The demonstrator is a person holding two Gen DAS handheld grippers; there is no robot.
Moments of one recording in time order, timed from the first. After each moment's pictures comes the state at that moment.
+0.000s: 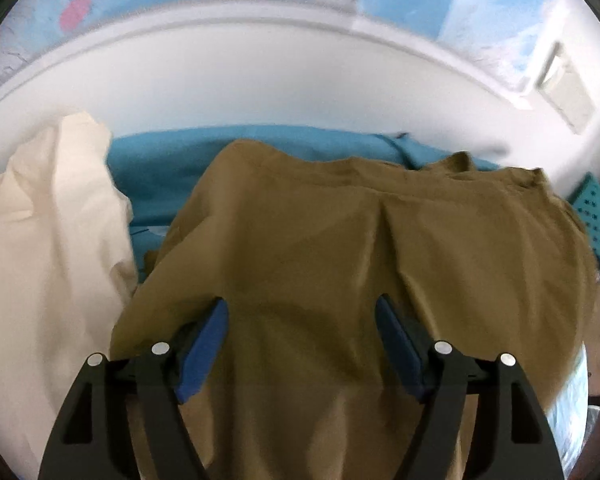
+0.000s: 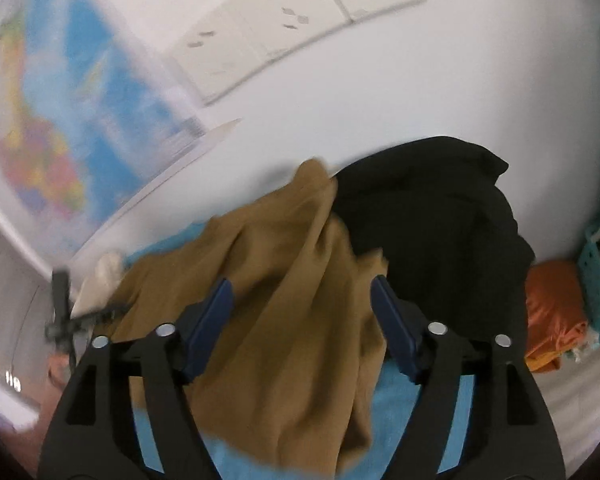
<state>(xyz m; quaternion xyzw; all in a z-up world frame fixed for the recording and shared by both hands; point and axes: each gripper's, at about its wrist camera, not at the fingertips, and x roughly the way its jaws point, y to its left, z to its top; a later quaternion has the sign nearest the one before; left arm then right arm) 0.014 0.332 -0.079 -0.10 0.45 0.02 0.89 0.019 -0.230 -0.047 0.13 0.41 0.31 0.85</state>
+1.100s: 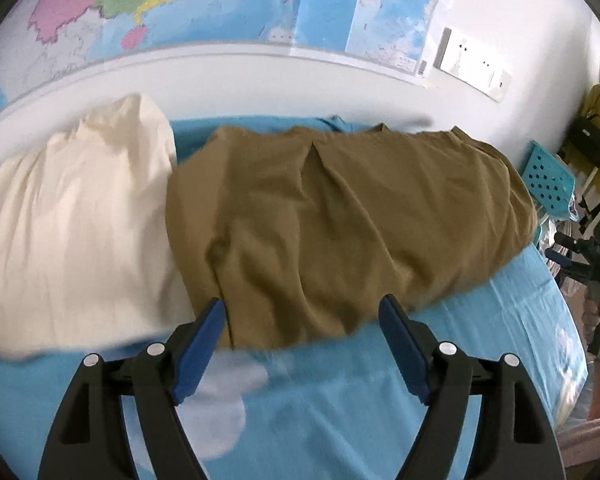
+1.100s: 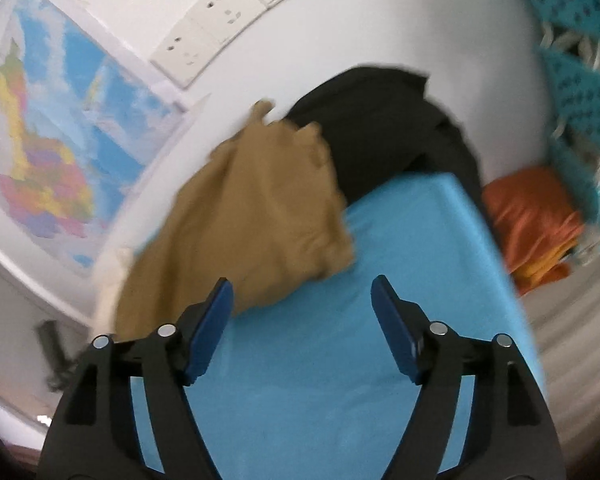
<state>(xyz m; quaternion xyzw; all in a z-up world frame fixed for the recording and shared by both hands) -0.123 0.281 -0.076 -0.08 0.39 -0.01 0.92 -0.058 -0.265 -0.087 0.27 0.44 0.27 0.81</state>
